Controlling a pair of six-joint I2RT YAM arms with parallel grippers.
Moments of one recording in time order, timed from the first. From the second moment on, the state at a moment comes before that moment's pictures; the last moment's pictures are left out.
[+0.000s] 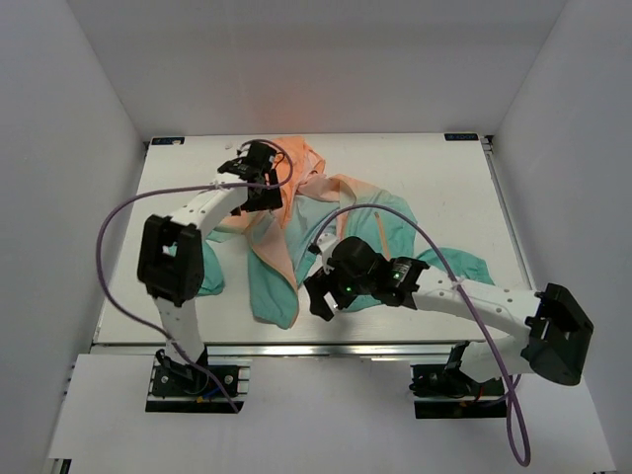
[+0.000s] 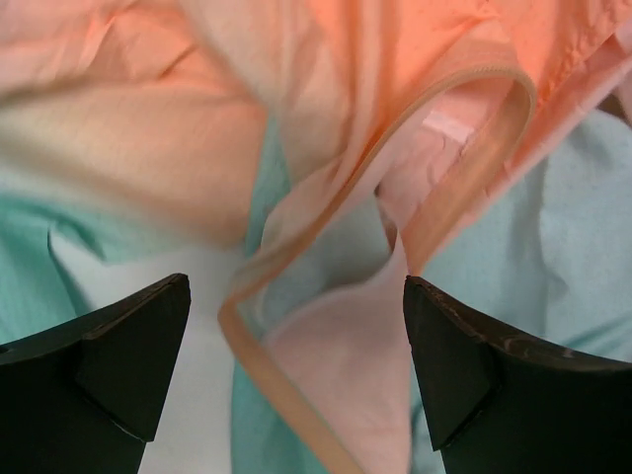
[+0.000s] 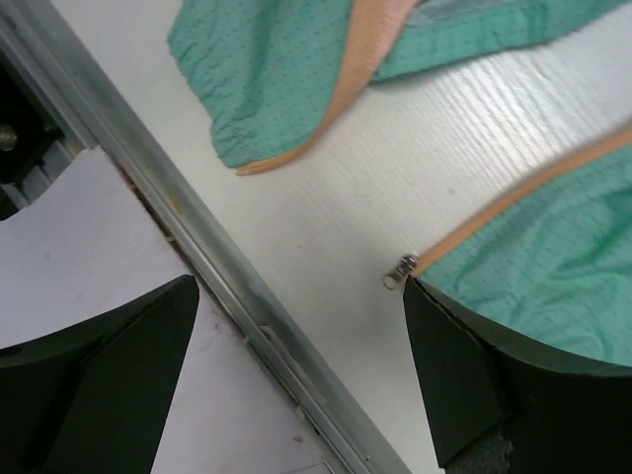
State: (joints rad) left arm -0.38 1.87 1.54 -0.74 -0.34 -0.51; right arm 1.07 1.32 0.91 -0.37 -0.11 0.25
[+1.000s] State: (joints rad) left arm -0.38 2.29 2.03 -0.69 -0.29 -0.13; right arm 0.92 1.14 0.75 -0.43 -0.03 0.32
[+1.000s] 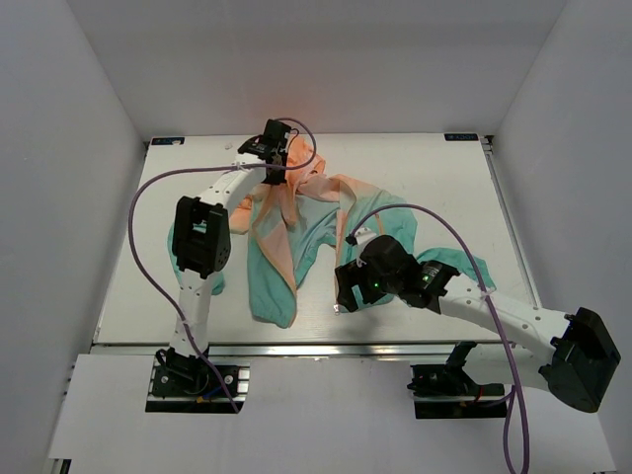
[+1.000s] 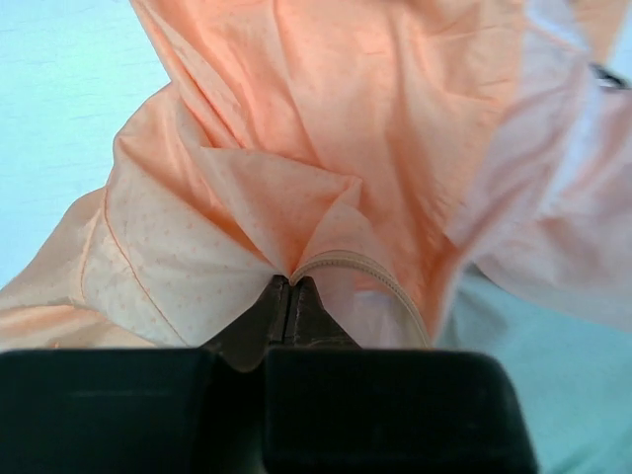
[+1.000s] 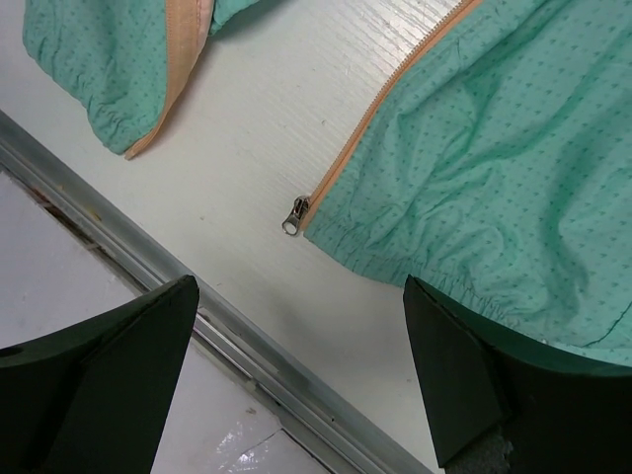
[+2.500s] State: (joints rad) left arm -0.23 1.26 1.04 -0.75 -0.20 -0.83; right arm 1.00 1.96 1.58 -0.44 0.17 0.47
